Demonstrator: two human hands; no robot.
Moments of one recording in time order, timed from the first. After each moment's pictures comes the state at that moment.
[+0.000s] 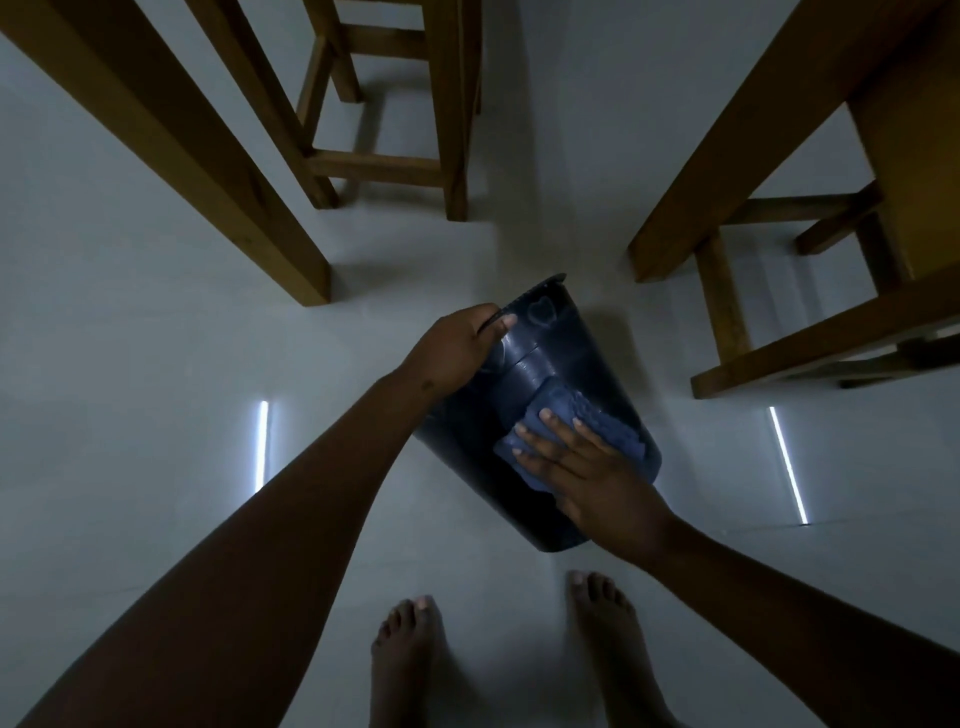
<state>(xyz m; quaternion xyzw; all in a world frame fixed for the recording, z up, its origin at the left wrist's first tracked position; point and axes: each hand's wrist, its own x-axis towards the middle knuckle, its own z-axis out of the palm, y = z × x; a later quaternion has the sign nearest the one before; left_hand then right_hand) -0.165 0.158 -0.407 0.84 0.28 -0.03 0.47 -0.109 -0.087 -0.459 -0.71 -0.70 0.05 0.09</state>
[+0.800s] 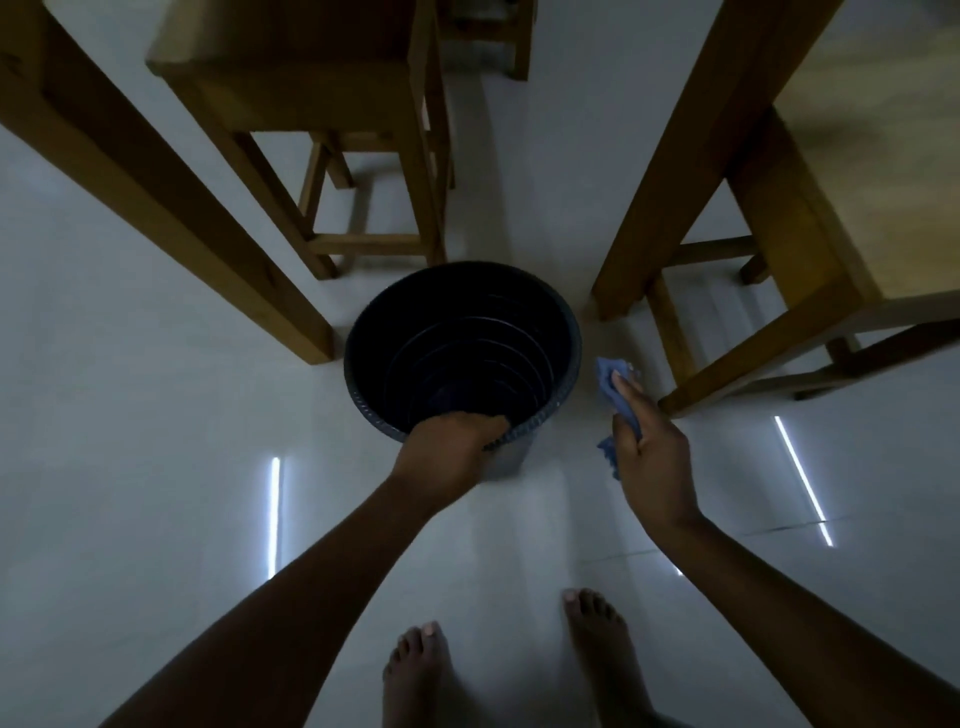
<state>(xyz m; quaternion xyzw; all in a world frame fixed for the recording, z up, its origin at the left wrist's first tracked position) -0.210 0.092 -0.358 0.97 0.12 -0.02 0.20 -0.071 -0.107 -0.375 -0.82 -0.21 0.18 0.49</state>
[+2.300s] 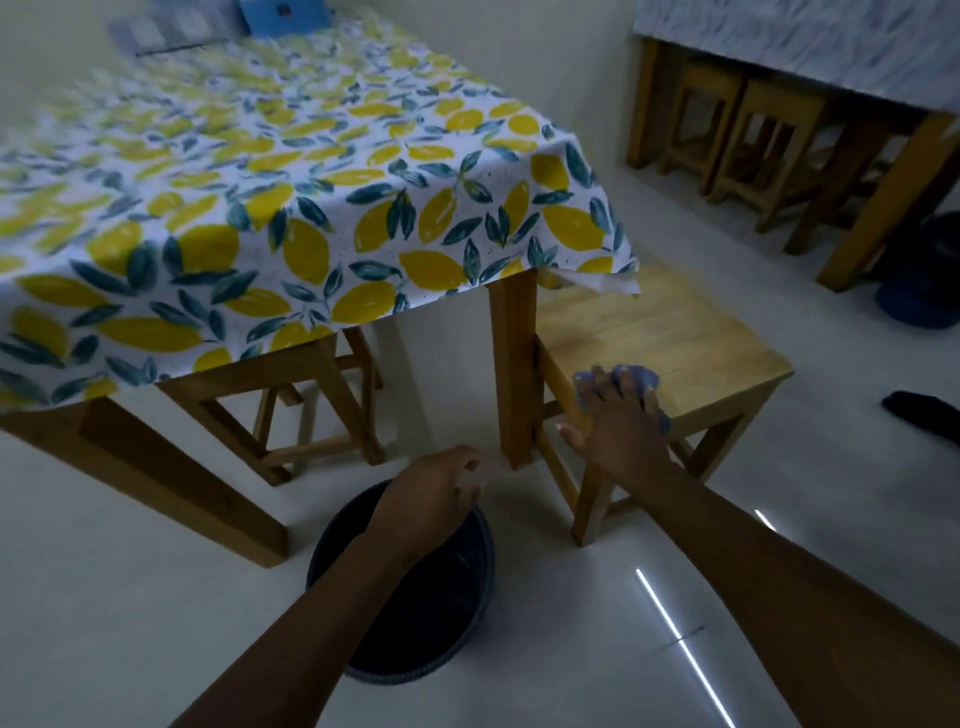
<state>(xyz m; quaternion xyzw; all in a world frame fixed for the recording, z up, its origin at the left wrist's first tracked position) -0.097 0.030 -0.154 0.96 0.14 -0.01 0.23 0.089 -0.149 -0.184 -0.95 -0.29 0.06 0.06</state>
